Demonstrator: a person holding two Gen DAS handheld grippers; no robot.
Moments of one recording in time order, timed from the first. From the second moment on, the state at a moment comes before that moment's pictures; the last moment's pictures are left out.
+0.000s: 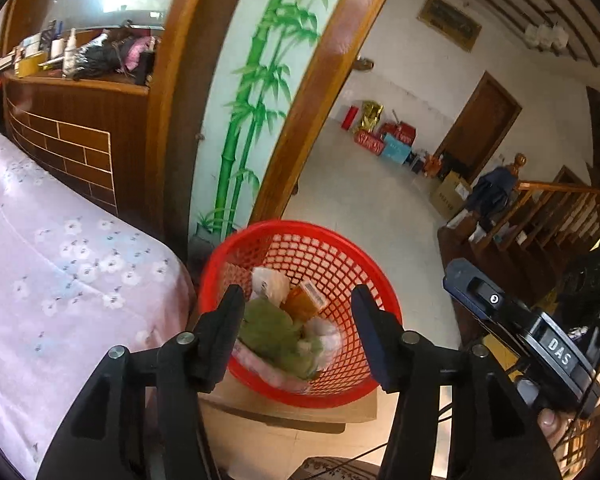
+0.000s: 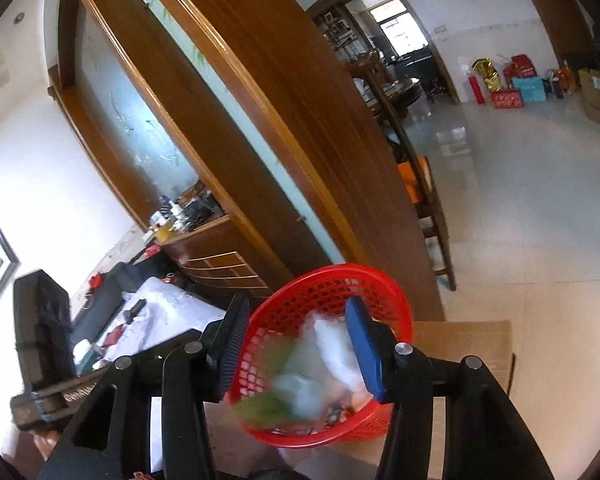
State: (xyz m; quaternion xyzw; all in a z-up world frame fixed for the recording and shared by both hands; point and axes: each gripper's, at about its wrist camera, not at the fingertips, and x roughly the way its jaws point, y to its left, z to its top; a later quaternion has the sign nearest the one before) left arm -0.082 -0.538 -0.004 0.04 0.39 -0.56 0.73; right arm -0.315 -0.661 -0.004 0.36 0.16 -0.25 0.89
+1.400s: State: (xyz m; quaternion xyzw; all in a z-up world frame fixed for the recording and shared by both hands) left arm 0.115 0.071 0.027 -0.17 0.36 -0.01 0.92; right arm 0.130 -0.227 0.041 0.12 0.31 0.37 0.87
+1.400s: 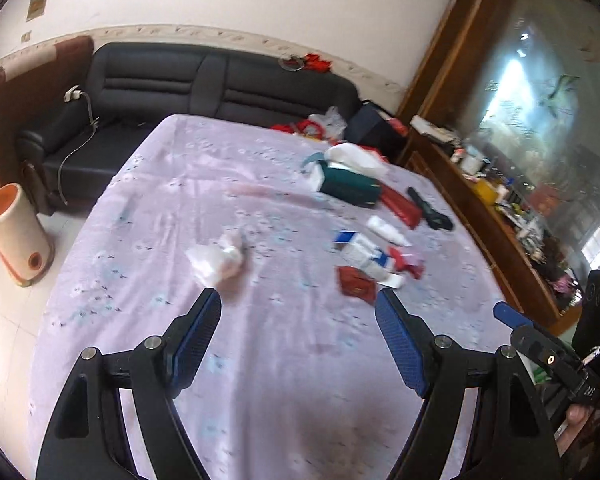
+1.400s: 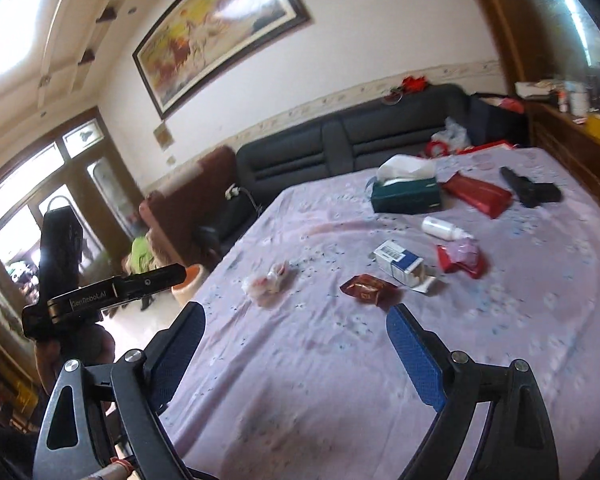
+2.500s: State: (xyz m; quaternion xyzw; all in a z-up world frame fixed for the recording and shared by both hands) left arm 0.251 0.086 -0.089 -0.04 0.52 0.05 0.85; right arm 0.283 -0.130 -0.078 0.03 0.46 0.38 0.80
